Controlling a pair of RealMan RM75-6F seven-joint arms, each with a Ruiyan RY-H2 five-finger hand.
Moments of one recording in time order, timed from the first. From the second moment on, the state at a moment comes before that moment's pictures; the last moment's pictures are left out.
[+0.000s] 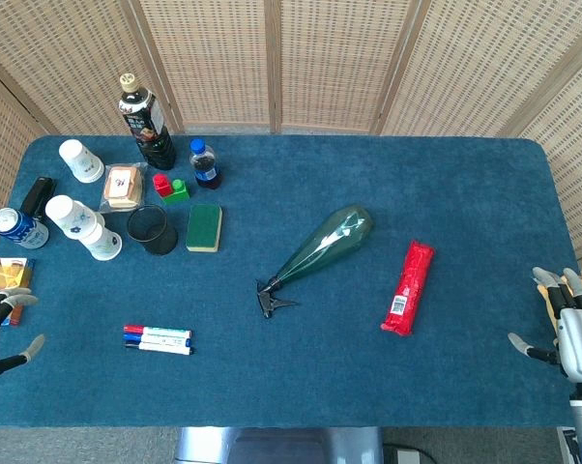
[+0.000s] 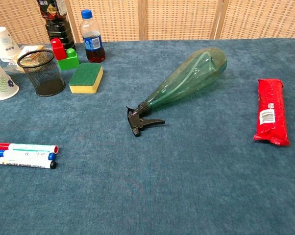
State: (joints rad) left arm -0.03 -1.09 -0.03 -1.68 1.49 1.52 -0.07; right arm 0.08 -1.04 0.12 -1.75 -1.38 1.46 0.00
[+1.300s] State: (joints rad) left arm -0.06 -1.11 -0.05 -1.64 1.42 1.44 -0.07; right arm 0.40 -1.06 0.23 -1.81 -1.48 1.14 0.17
